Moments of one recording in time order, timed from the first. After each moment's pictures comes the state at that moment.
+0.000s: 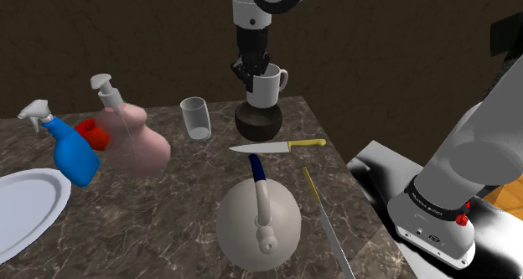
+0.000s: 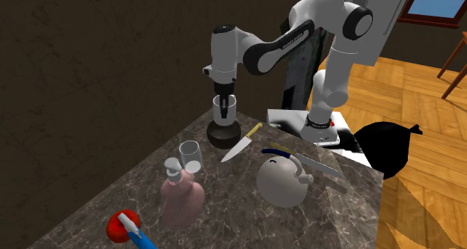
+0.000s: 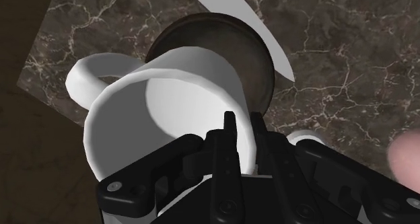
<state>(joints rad) 0.04 -0.04 0.40 -1.98 0.00 1.97 0.34</state>
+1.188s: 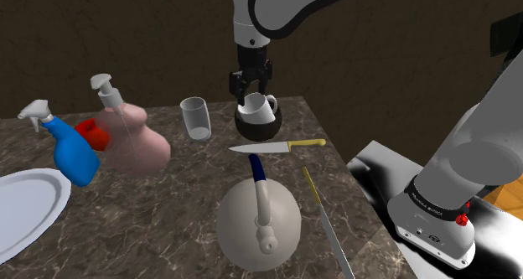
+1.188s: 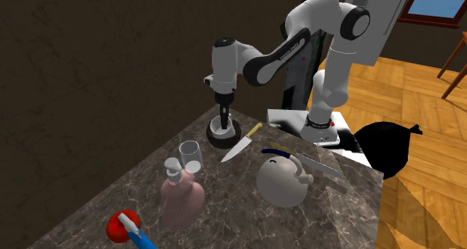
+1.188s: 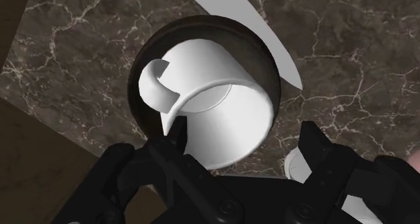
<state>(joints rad) 0.04 -0.01 0.41 -2.06 -0.02 2.07 0.36</state>
